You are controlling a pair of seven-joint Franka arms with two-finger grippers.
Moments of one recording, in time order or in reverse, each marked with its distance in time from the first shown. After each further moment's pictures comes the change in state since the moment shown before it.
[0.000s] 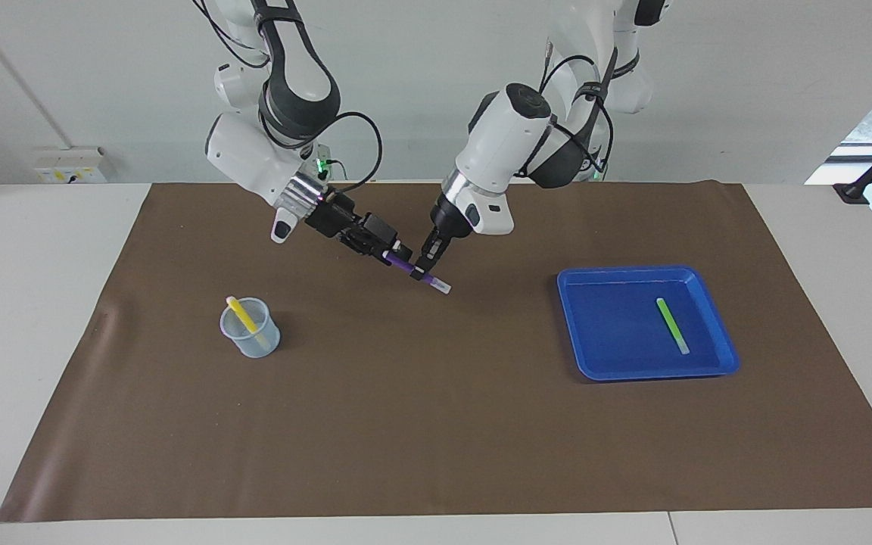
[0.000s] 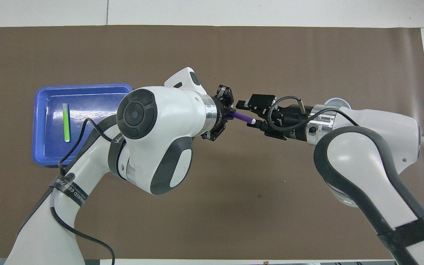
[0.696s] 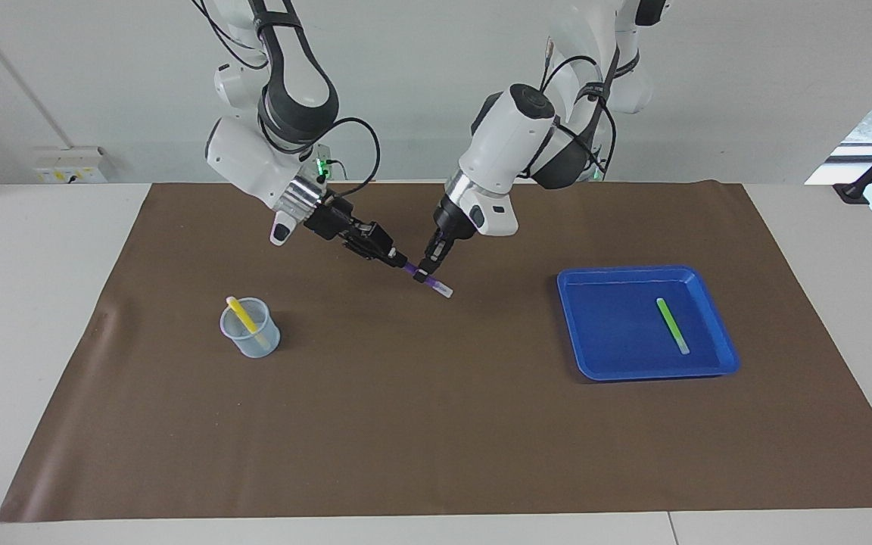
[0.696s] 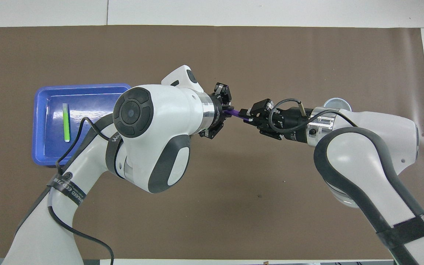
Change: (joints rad) left arm 0.000 -0.001 0.010 0.001 -0.001 0.006 -0.003; right arm -0.001 0.000 -0.005 -0.020 0.004 -0.002 -0.014
